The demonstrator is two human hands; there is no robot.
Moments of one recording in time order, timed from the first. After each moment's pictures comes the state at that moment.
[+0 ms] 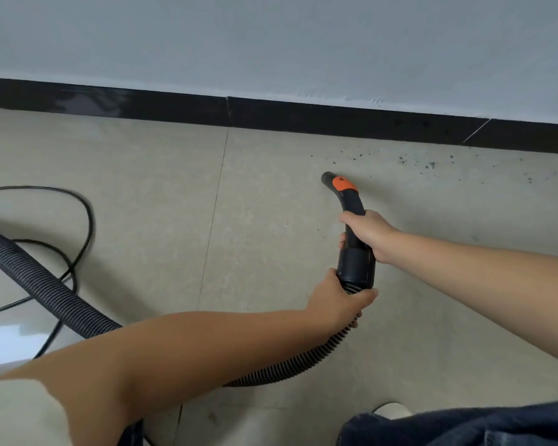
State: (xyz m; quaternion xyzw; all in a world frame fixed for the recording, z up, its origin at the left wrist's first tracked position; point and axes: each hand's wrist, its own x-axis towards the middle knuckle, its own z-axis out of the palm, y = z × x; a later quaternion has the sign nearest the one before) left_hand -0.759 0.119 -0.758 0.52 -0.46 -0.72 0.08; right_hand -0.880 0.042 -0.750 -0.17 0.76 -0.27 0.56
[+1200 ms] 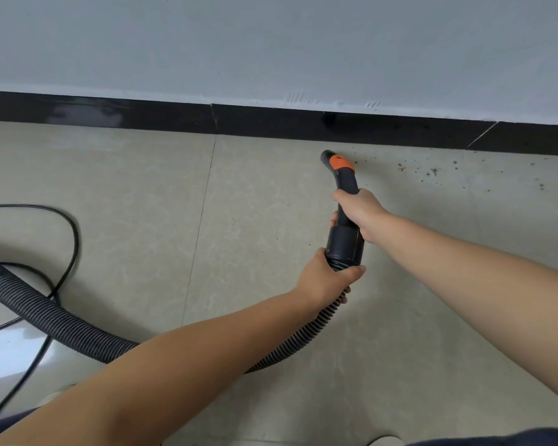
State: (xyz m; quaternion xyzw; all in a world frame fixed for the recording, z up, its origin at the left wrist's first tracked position) left_hand -0.790 0.054 -0.774 0.54 -0.44 -0.71 0.10; right_hand -0.907 -0.023 -0.764 -0.16 0.76 -0.32 0.54
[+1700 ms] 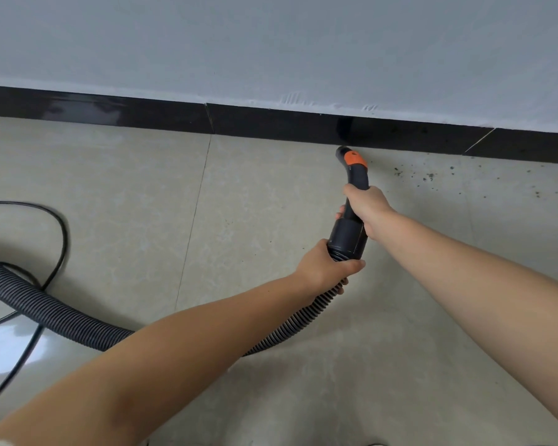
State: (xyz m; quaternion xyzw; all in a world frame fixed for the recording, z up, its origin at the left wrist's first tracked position) left_hand -0.805 0.030 -0.773 0.53 -0.46 -0.71 0.07; right_hand -0.929 -0.034 -0.769 -0.13 0.78 -0.35 0.51
